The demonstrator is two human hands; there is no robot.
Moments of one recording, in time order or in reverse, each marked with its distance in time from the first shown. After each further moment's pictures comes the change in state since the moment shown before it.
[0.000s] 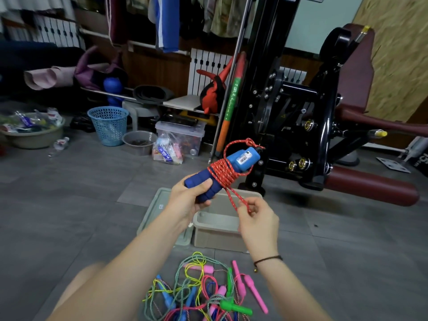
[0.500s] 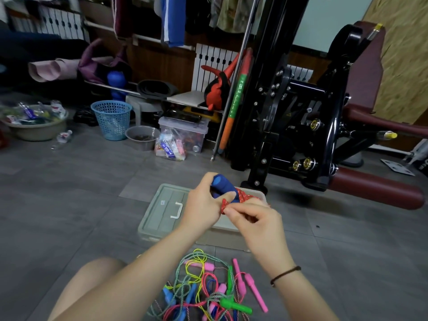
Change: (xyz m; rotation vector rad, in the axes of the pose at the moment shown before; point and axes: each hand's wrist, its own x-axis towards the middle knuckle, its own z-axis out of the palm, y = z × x) left_hand -0.012 -0.016 0.013 0.723 -0.002 0.377; right_hand -0.016 -0.025 -0.018 0.076 -0.298 -0.296
